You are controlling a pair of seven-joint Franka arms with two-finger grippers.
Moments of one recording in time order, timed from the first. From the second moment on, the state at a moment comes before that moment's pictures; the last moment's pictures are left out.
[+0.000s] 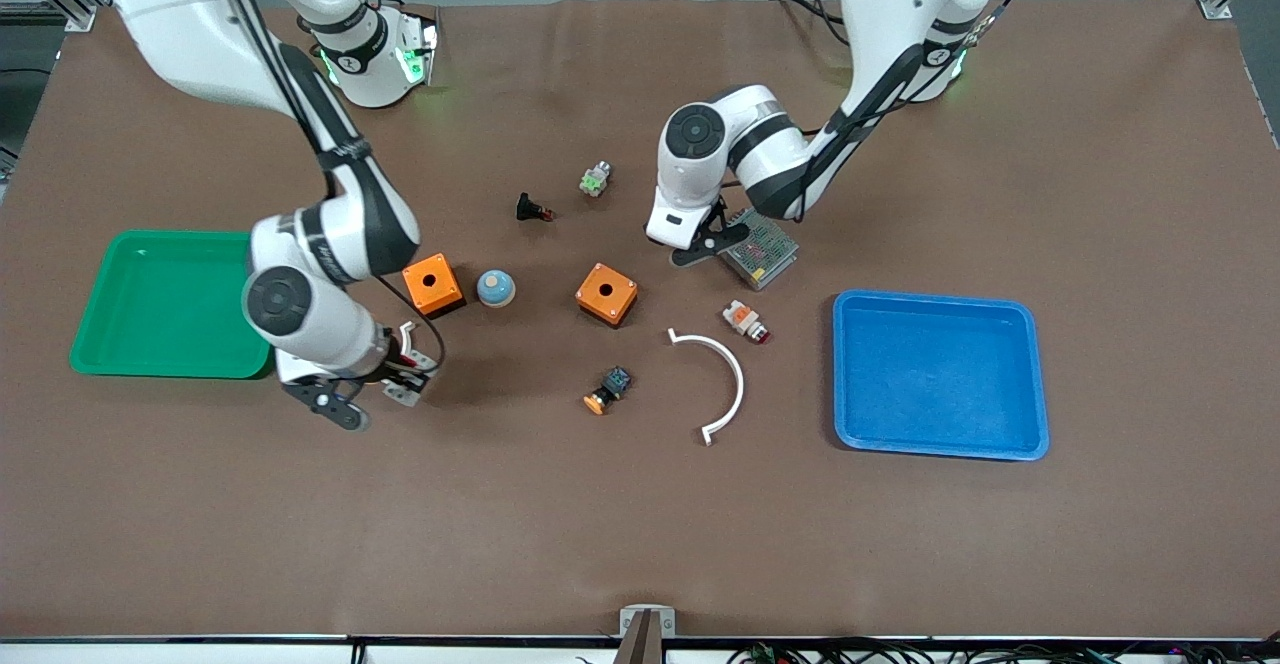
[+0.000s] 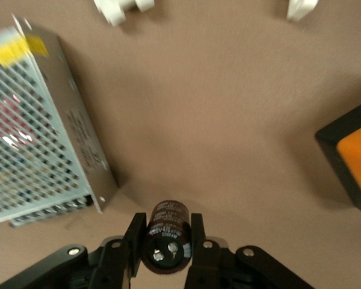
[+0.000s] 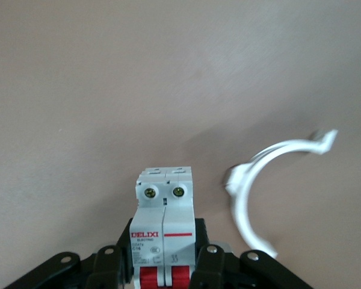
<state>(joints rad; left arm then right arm) -0.36 0.59 -0.54 -1.97 0.30 2.40 -1.50 0.19 0.55 0.10 -1.76 -0.06 2.29 0.87</state>
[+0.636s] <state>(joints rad) -0.33 0.61 -0.53 -1.86 0.38 2.34 -1.56 0.20 0.58 0.08 -1.60 -0.06 2.15 0.88</state>
